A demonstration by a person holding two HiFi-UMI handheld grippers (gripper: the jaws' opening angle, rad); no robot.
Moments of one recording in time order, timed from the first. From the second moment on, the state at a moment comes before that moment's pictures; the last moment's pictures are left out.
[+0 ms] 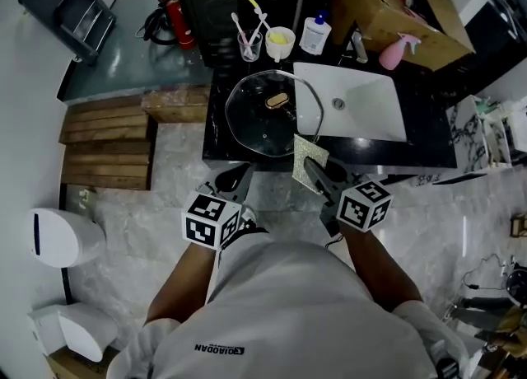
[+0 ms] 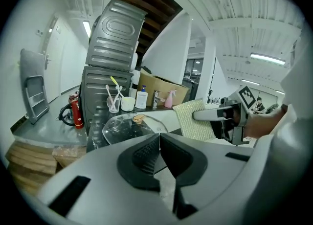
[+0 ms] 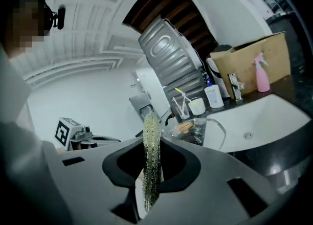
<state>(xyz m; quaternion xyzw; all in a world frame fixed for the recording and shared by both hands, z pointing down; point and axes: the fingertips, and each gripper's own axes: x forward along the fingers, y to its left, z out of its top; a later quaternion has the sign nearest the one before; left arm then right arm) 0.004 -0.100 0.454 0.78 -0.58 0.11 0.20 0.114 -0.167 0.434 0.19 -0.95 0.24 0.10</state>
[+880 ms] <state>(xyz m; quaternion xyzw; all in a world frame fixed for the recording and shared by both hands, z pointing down) 0.153 0.036 0.437 0.76 -0.61 0.10 0.19 0.269 -0.040 0.434 0.19 -0.95 0.24 0.07</state>
